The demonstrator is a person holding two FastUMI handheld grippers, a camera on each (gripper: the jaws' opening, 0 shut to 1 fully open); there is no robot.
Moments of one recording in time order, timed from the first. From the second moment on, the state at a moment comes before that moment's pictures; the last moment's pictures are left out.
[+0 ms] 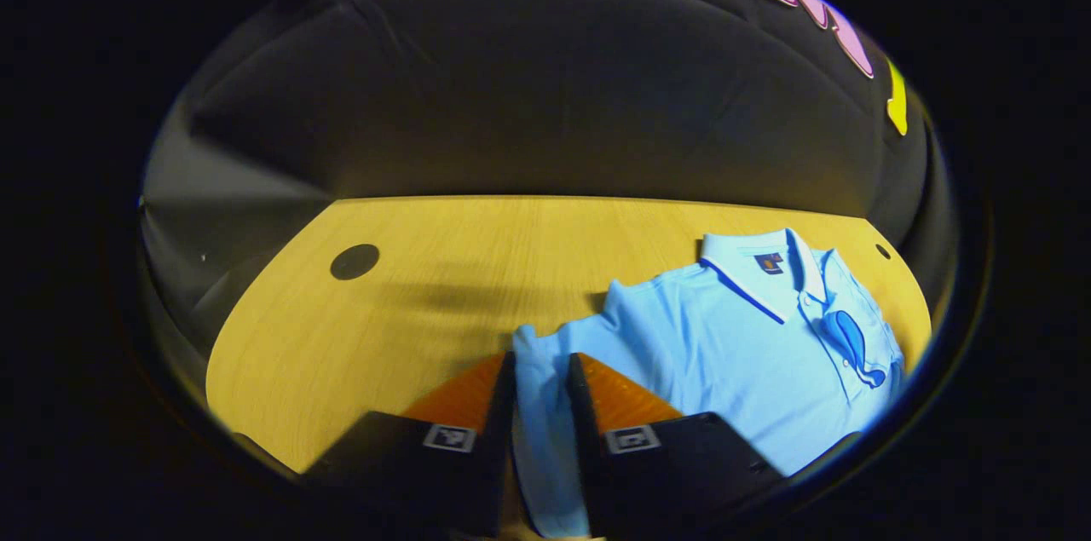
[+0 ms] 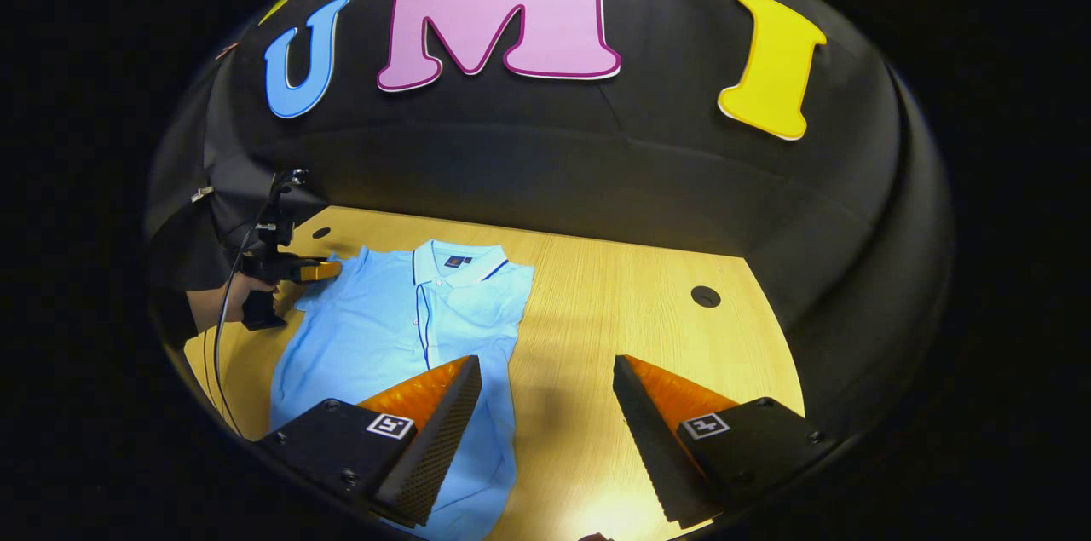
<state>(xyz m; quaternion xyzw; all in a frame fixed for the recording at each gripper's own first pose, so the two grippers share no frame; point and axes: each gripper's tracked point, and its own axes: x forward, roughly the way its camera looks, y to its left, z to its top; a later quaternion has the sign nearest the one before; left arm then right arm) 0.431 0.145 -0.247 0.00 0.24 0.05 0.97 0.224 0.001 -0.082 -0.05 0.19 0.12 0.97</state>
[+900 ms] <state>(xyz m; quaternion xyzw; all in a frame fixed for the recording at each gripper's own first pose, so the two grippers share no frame) 0.418 -0.025 -0.158 -0.08 0.20 -0.08 0.97 0.214 -0.023 -0.076 -0.02 0.19 0.10 0.98</state>
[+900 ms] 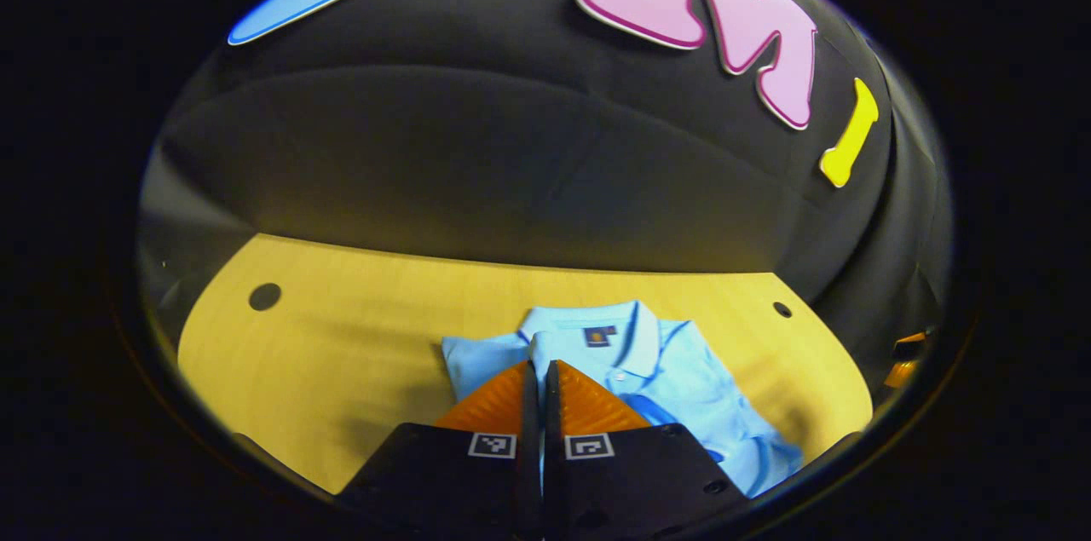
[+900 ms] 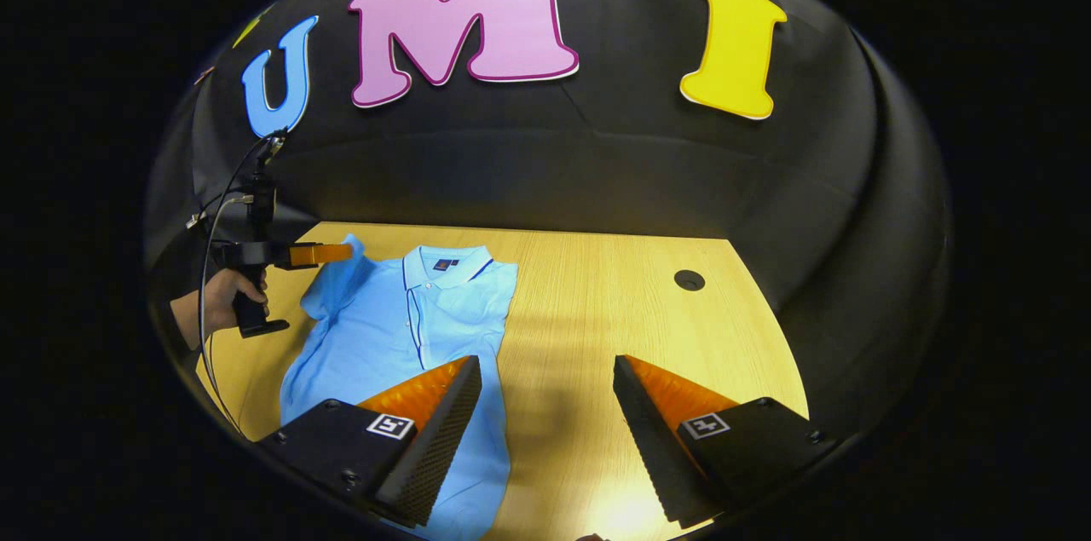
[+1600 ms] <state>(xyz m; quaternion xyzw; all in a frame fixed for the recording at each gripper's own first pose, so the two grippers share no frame) 0.251 -0.033 -0.131 -0.10 0.19 -0.04 0.98 0.127 0.001 -0.114 0.03 0.22 0.11 0.97</state>
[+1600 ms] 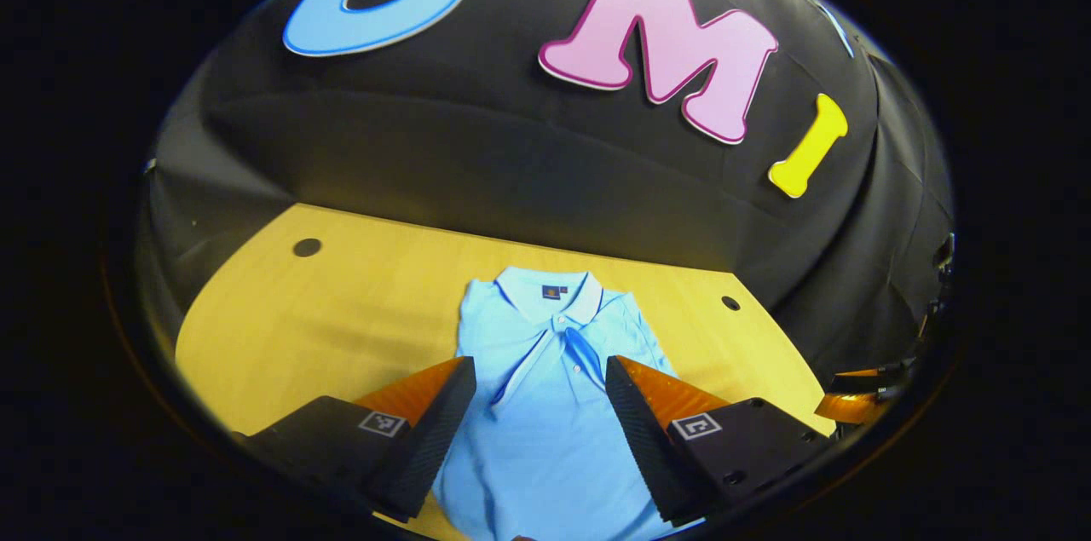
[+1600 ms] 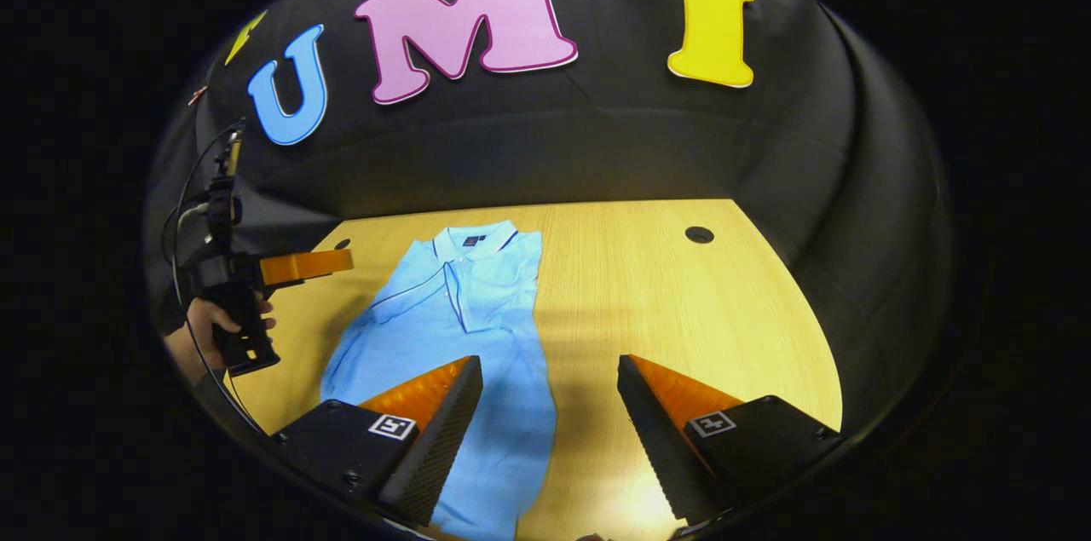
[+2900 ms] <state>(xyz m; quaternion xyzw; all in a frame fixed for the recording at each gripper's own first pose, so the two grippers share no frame) -0.018 -0.064 -0.326 0.01 0.34 0.00 0.94 -0.039 0.048 -0.291 0.04 0.36 0.08 0.93</state>
